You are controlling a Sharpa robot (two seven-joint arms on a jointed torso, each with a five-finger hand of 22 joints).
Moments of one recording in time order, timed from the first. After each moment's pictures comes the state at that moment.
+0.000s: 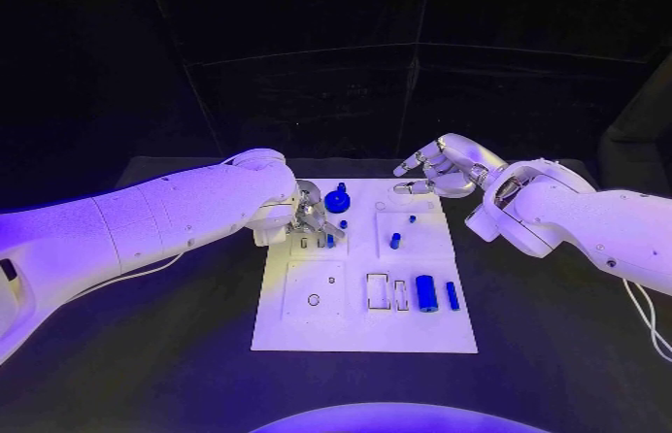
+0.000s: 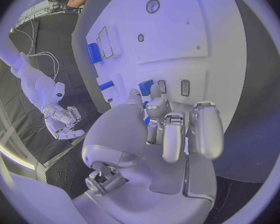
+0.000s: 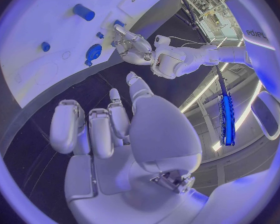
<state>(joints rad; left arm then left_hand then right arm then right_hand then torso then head) 1.29 -0.50 -0.10 1.23 -0.93 0.22 -0.62 1.19 0.10 -0.20 0.26 0.06 0.92 0.04 0.70 0.46 1.27 -0.03 1.14 0.98 1.47 -0.08 1.57 1.31 0.08 1.46 0.02 1.38 1.24 1.22 -0.87 -0.01 1.54 -1.00 -0.34 0.08 1.33 -0.04 -0.03 0.05 0.31 0.99 0.14 0.09 0.07 1.40 0.05 1.28 1.31 1.47 -0.01 1.44 1.31 0.06 1.40 0.09 1.38 1.18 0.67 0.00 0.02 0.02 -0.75</state>
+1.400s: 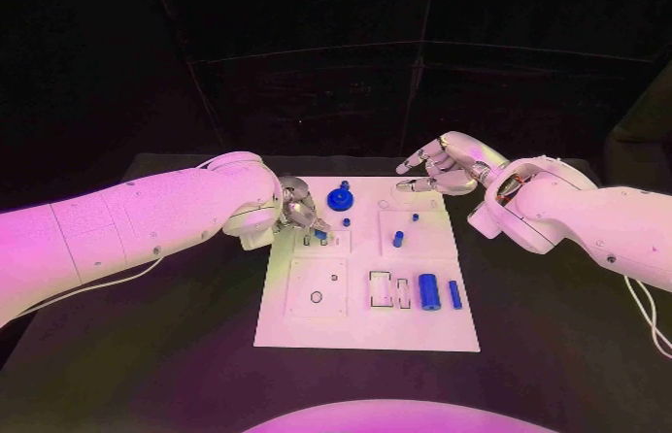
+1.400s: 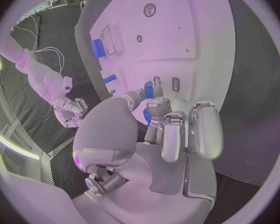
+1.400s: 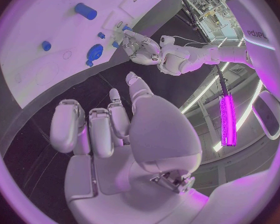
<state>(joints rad) 1.29 -0.62 -0.10 1.36 -0.92 0.10 -0.59 1.17 -0.08 0.50 0.17 0.14 0.87 0.04 0.73 0.53 1.28 -0.03 1.12 0.95 1.47 -0.09 1.57 1.31 0.08 1.47 0.01 1.37 1.24 1.22 -0.87 -0.01 1.52 -1.00 -0.32 0.08 1.34 -0.04 -0.03 0.05 0.32 0.99 0.14 0.09 0.07 1.40 0.05 1.28 1.31 1.47 -0.02 1.44 1.31 0.06 1.40 0.08 1.38 1.17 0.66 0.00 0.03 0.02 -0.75</state>
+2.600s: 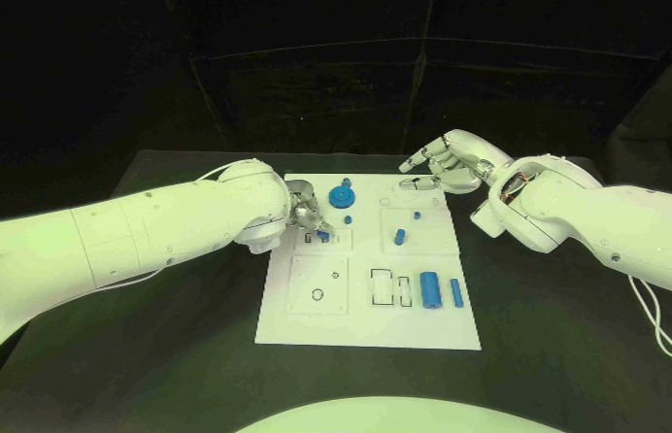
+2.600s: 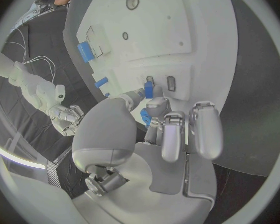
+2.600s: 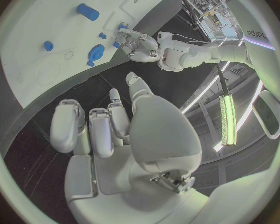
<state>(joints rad) 1.26 -0.60 -0.11 1.35 -1.04 0.03 -0.59 1.16 -0.09 0.53 0.14 0.14 0.87 0.04 0.73 0.53 1.28 -0.04 1.12 0.96 1.47 -0.09 1.57 1.31 0.08 1.47 0.01 1.37 1.25 1.22 -0.87 -0.01 1.51 -1.00 -0.32 0.08 1.34 -0.04 -0.03 0.05 0.32 0.99 0.14 0.09 0.07 1.40 0.05 1.28 1.31 1.47 -0.02 1.44 1.31 0.06 1.40 0.08 1.38 1.17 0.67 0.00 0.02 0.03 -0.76</state>
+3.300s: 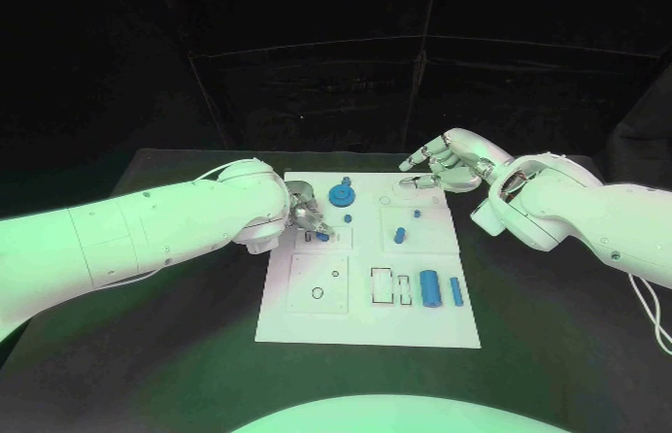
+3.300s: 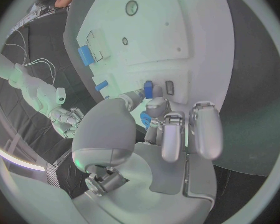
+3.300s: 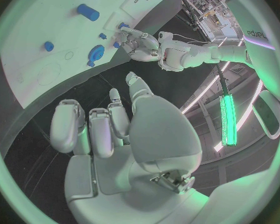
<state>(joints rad) 1.26 -0.60 -0.11 1.36 -1.04 0.05 -0.60 1.14 -0.10 0.53 0.15 0.14 0.87 0.04 0.74 0.54 1.29 -0.04 1.12 0.96 1.47 -0.09 1.57 1.31 0.08 1.47 0.01 1.37 1.25 1.22 -0.87 -0.01 1.51 -0.99 -0.32 0.08 1.34 -0.04 -0.03 0.05 0.32 0.99 0.14 0.09 0.07 1.40 0.05 1.28 1.31 1.47 -0.02 1.44 1.31 0.06 1.40 0.08 1.38 1.17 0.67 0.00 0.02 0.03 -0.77</state>
